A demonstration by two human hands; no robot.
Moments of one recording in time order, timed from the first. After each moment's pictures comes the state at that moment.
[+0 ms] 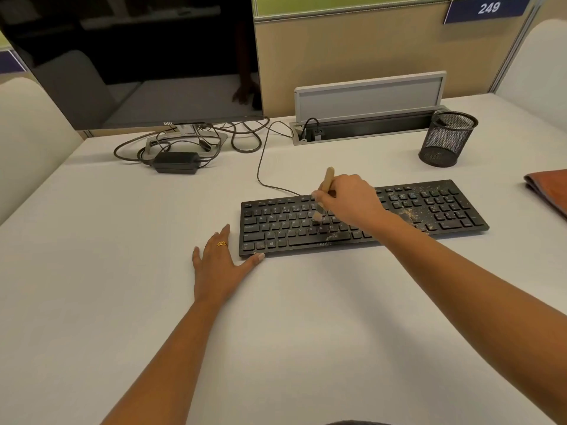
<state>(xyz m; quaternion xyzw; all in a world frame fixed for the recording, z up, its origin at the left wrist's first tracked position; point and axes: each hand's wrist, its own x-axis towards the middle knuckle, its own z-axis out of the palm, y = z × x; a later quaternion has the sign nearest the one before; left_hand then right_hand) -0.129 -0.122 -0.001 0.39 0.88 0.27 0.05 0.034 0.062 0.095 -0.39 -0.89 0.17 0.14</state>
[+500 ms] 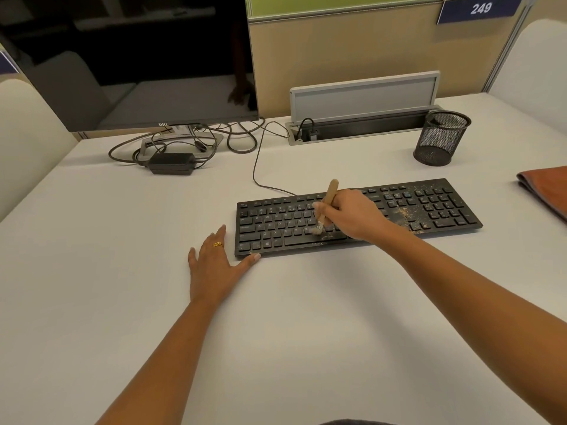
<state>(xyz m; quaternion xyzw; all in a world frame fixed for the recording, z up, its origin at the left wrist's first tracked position) -0.128 -0.122 0.000 0.39 0.88 0.27 0.05 0.054 0.057 0.082 -0.36 -0.88 0.28 0.12</state>
